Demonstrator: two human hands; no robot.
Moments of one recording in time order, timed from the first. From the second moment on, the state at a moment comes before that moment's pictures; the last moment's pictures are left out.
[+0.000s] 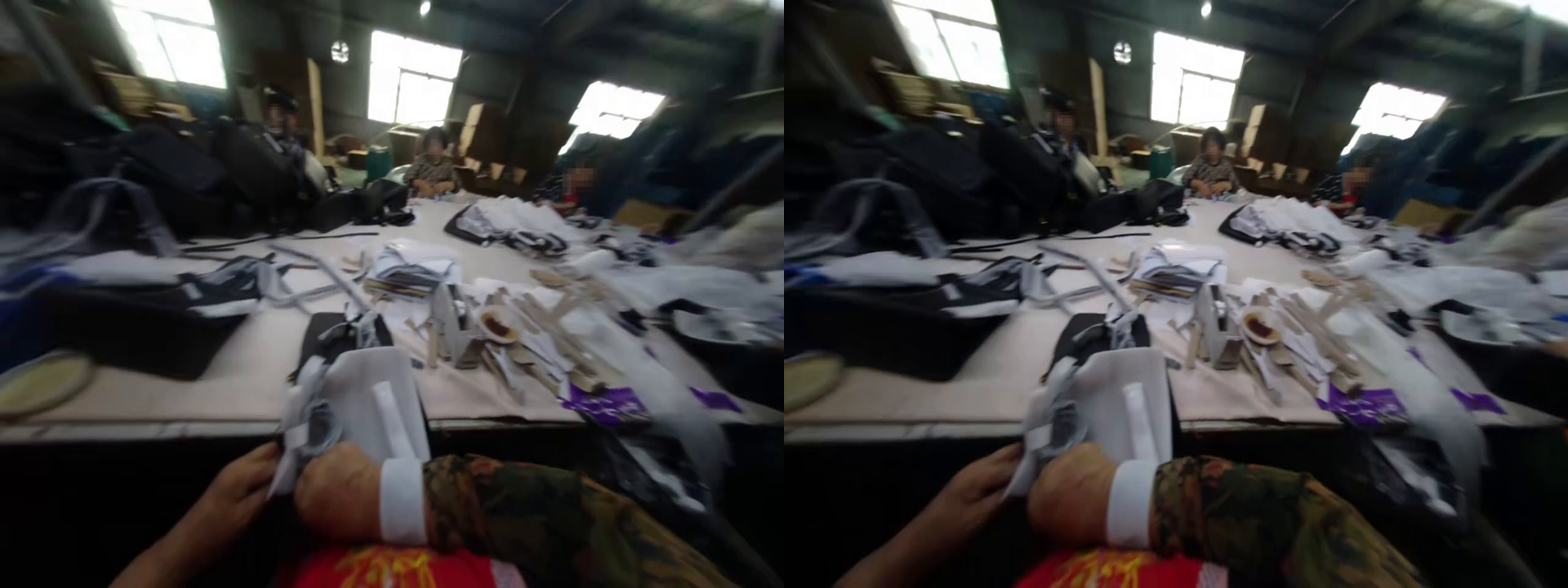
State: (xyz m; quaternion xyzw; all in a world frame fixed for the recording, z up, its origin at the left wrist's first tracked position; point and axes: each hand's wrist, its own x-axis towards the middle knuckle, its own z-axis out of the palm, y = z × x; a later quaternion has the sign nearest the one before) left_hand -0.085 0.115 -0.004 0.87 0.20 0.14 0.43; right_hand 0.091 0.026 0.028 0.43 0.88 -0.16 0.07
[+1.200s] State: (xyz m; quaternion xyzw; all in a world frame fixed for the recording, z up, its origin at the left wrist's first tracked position) left_hand -0.123 0.098 0.017 0.98 0.18 0.05 0.05; right_hand 0.116 0.051 0.057 0.37 0.92 -0.12 -0.07
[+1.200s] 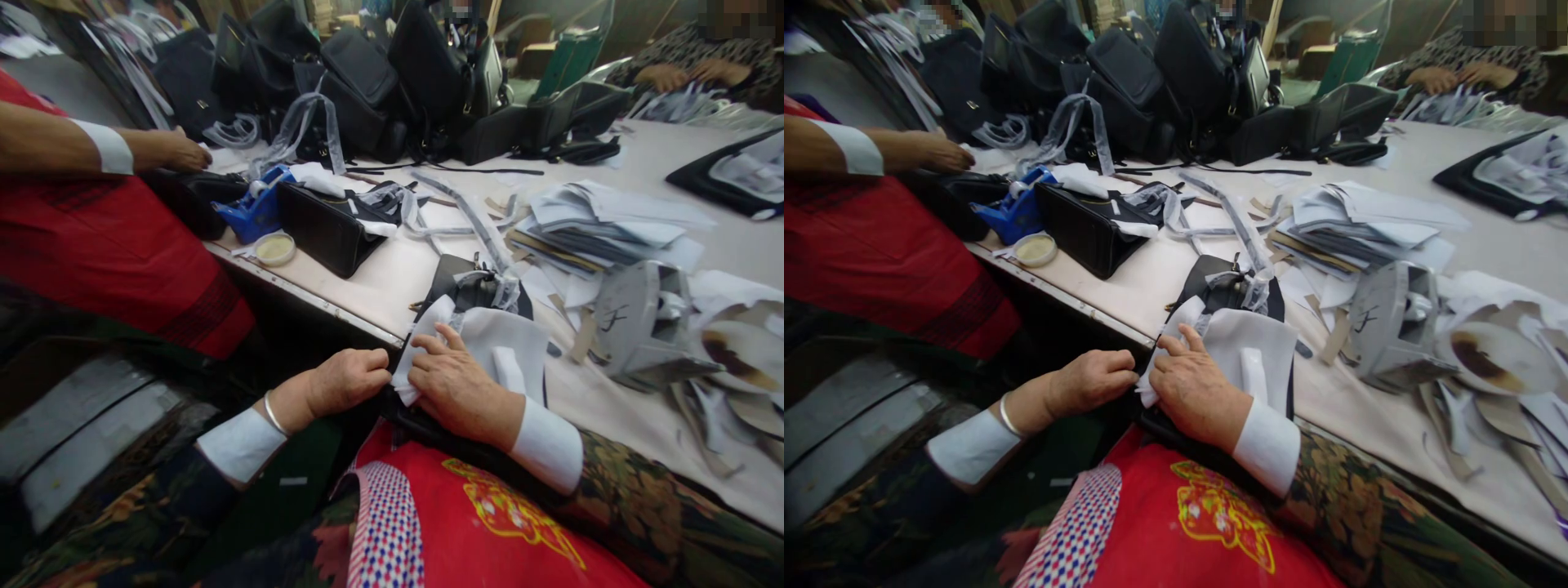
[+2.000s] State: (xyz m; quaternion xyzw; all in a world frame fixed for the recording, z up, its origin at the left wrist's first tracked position) left_hand -0.108 0.095 0.026 0.99 0.07 0.03 0.07; right_hand 0.118 0.040 0.055 0.36 0.93 -0.10 -0.07
